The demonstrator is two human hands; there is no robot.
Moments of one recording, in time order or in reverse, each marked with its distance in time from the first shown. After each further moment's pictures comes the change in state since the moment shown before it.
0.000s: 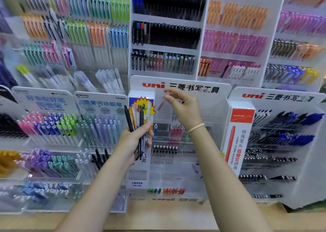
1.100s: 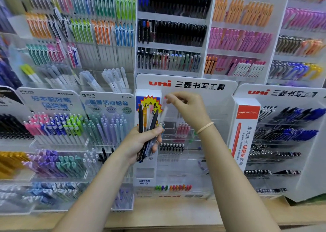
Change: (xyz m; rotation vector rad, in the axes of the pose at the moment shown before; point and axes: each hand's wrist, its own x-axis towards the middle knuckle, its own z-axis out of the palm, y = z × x) left_hand 0.004 0.004 -0.023 0.094 -0.330 -0.057; right_hand -0.009 -0.025 0.002 -0.148 -0.110 0.033
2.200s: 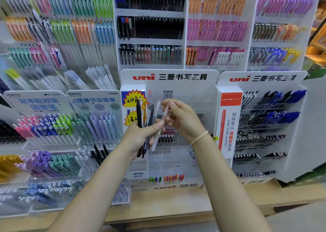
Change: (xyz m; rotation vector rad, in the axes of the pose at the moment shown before) left_hand -0.005 -0.010 0.043 0.147 0.135 0.100; right_hand -0.057 0.029 -0.009 0.850 -0.146 0.323
